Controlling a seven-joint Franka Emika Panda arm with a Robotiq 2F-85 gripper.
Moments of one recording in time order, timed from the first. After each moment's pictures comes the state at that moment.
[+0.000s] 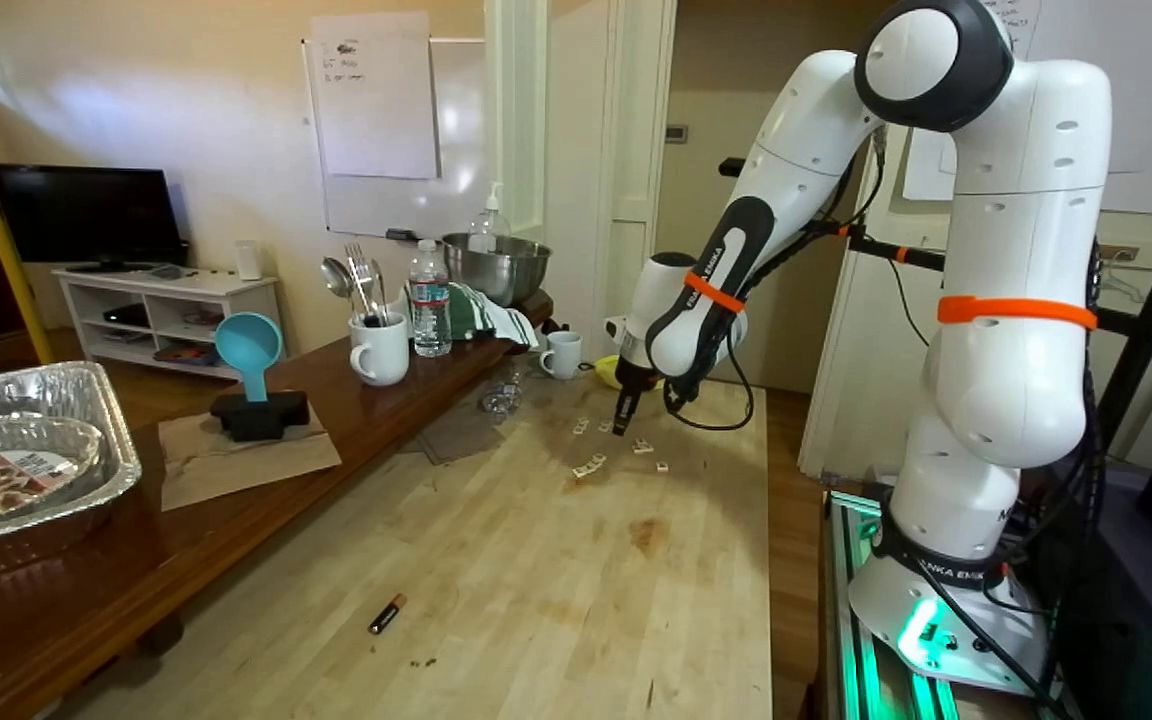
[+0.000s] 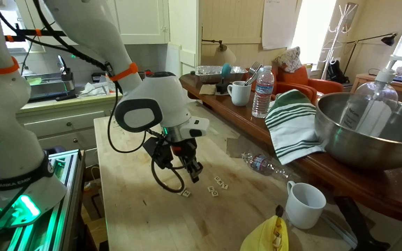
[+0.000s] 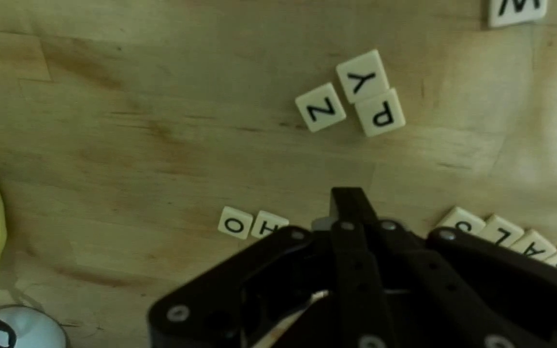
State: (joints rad) arm -0.08 0.13 -0.28 -2.64 -0.14 3.05 -0.39
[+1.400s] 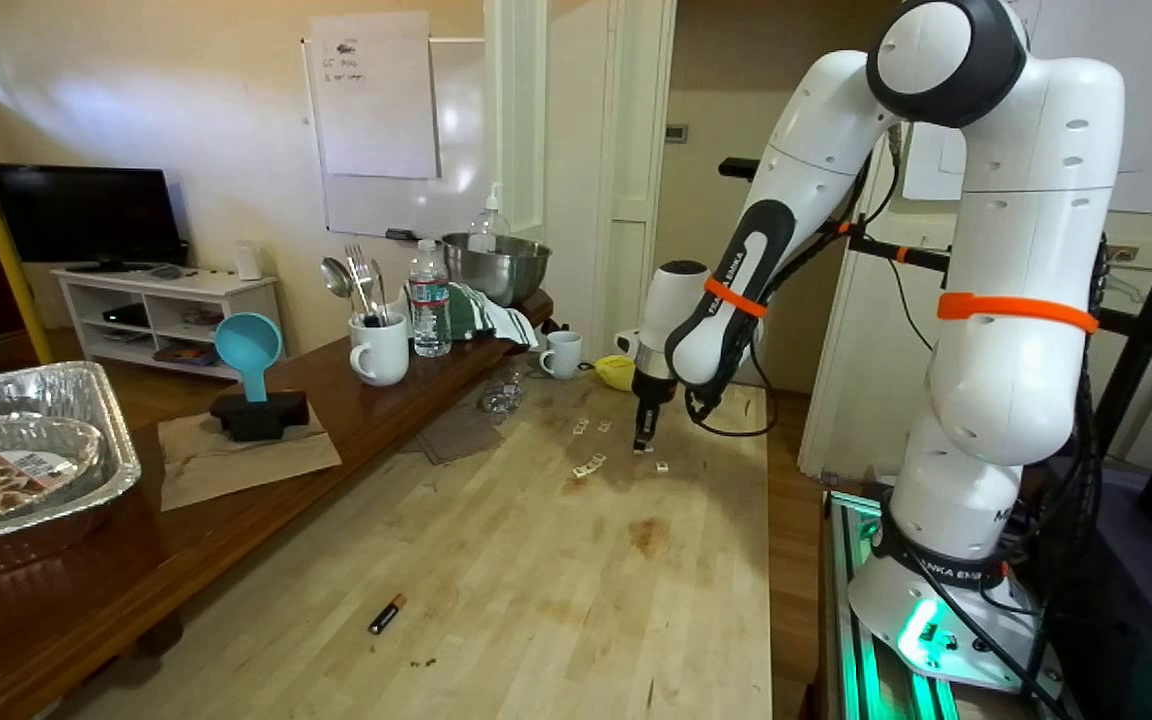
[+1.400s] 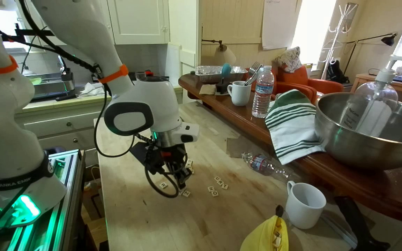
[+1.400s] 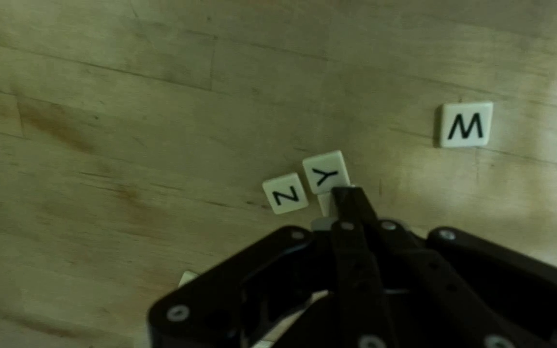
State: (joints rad) arm -0.17 0.10 -0.23 -2.71 -0.23 3.00 -0.44
